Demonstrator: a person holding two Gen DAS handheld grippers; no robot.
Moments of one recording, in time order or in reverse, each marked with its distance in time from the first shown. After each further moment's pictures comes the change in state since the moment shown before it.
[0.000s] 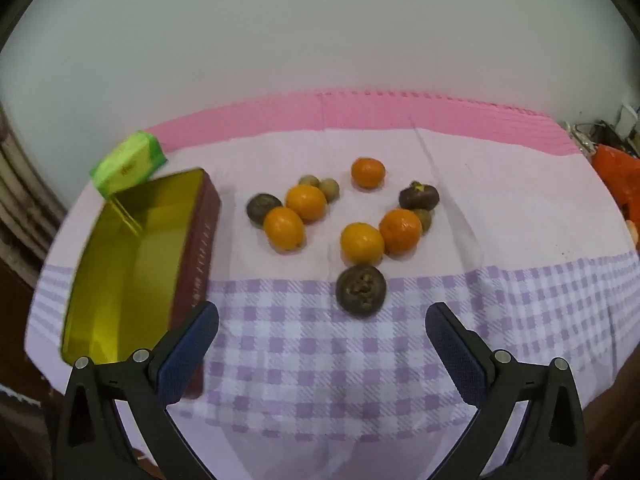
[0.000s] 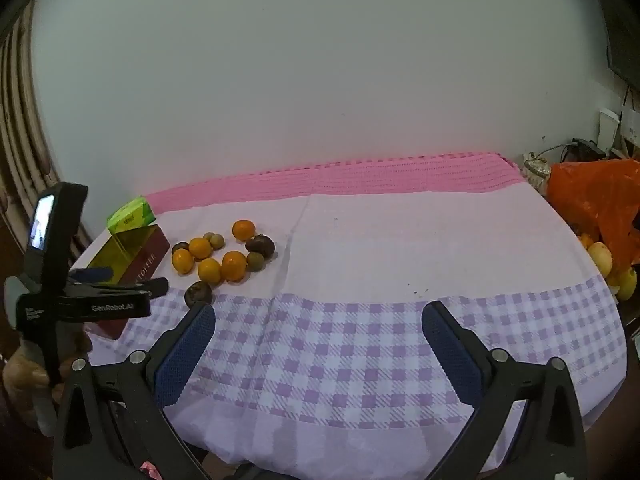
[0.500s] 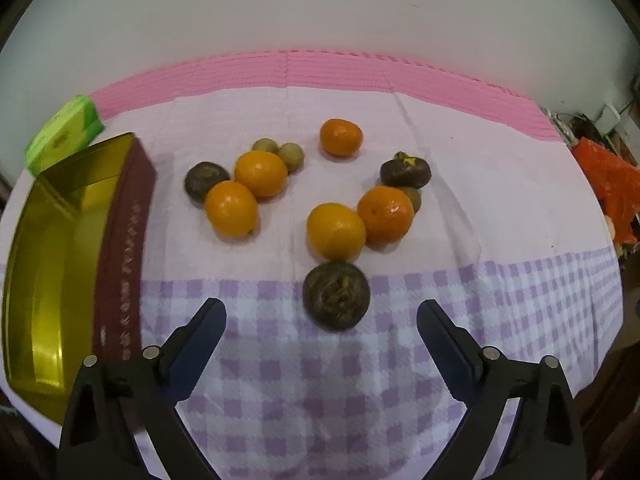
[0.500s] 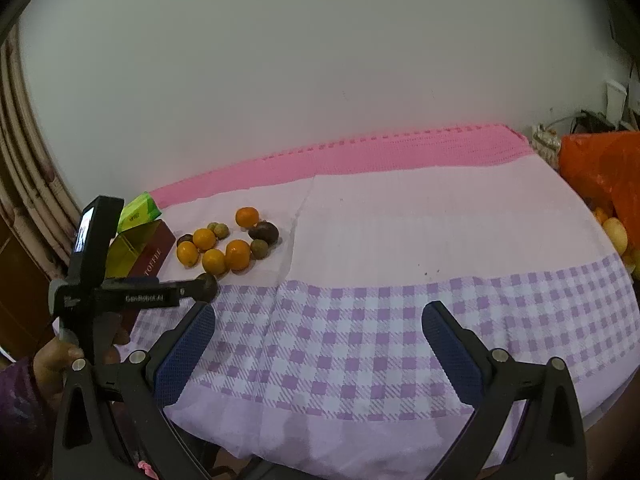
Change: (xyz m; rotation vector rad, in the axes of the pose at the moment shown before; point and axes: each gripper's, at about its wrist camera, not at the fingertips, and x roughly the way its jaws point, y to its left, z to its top) left arm 0.061 -0.003 0.019 0.006 0.137 -0.172; right arm 0.016 -0.009 -0.009 0.055 0.068 0.043
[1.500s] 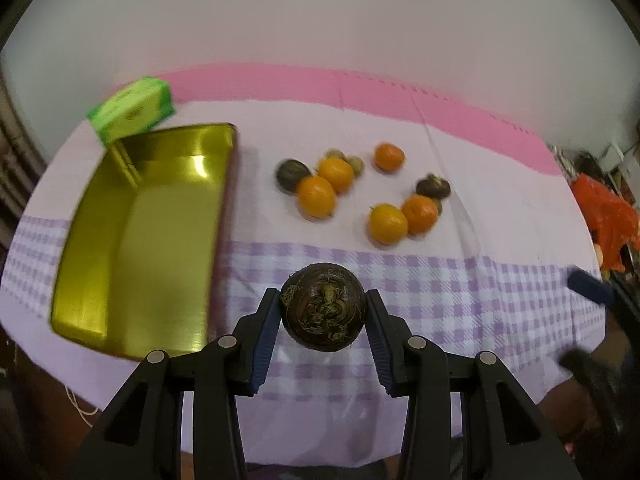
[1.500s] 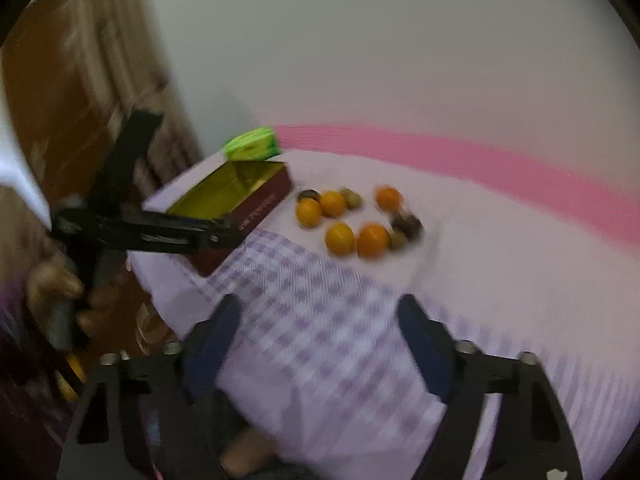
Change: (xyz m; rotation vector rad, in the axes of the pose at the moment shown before) left arm -0.105 0.052 -0.049 -0.136 -0.059 0.025; right arm 0.039 0.091 0.022 -0.474 0.144 0.370
